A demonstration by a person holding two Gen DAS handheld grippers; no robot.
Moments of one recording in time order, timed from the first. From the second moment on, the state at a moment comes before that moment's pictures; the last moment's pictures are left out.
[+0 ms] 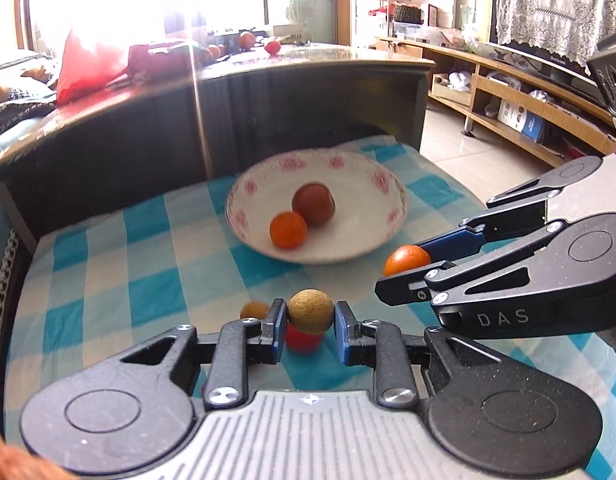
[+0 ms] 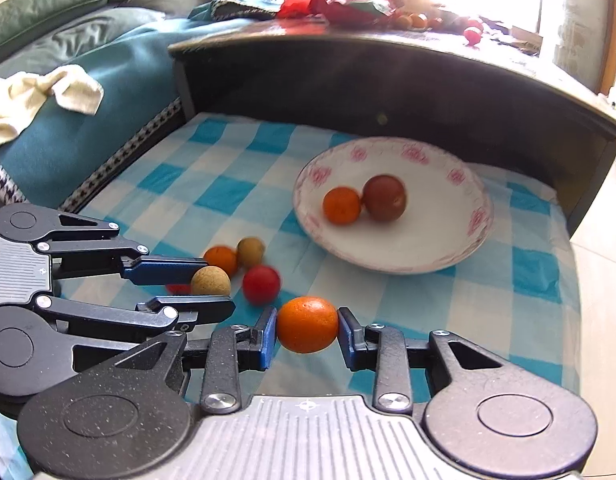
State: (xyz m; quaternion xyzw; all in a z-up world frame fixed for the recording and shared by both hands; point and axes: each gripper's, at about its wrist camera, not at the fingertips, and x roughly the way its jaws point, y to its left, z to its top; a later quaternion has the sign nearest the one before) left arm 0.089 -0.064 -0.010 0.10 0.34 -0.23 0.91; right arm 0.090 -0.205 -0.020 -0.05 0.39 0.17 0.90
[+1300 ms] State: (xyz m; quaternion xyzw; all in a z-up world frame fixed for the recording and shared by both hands) left arm 0.197 -0.097 -0.030 0.11 0.30 -0.21 0.92; right arm 0.188 -0.235 -0.038 -0.01 0.37 0.10 0.92
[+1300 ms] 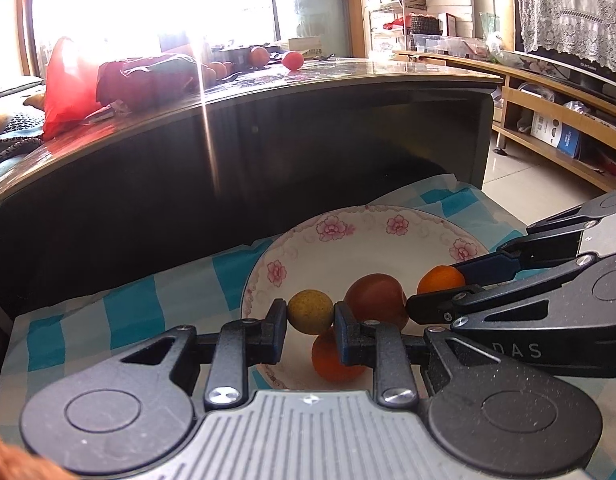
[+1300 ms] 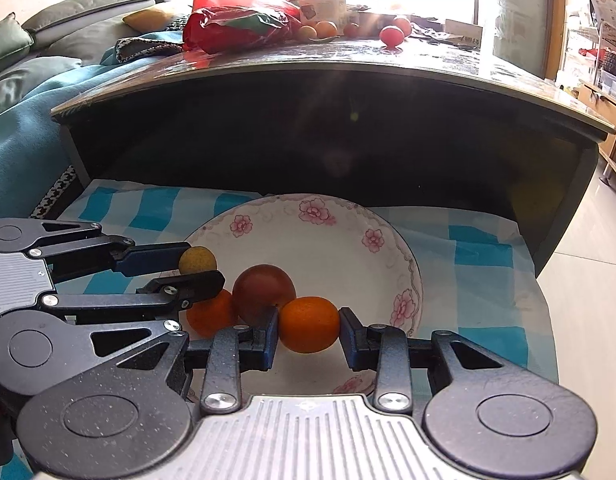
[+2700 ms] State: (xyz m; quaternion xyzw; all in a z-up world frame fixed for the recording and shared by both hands) left arm 0.175 -0.067 0.009 0.09 0.29 -0.19 0.93; right arm 0.178 -0.247 -0.006 0.03 0.34 0.09 0.94
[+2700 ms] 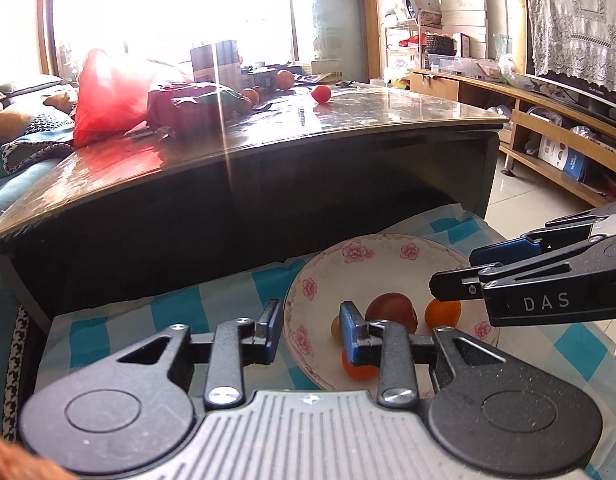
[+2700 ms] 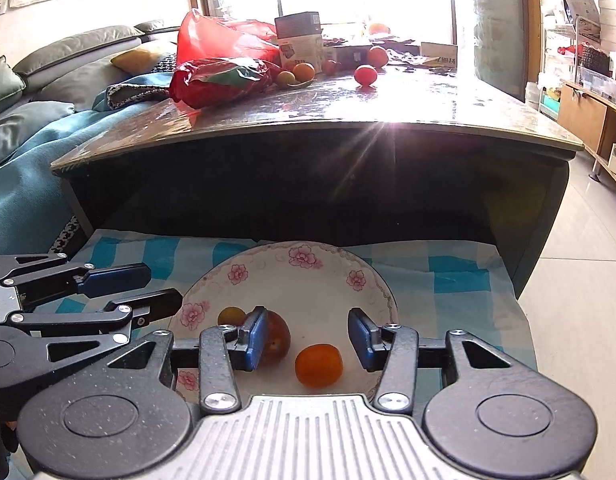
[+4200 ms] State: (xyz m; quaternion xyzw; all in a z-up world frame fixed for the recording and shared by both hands) left arm 0.089 -0.001 -0.039 0.09 0.42 -0.21 0.88; right arm 0.128 -0.155 -0.053 -0.05 0.43 0.20 0.88
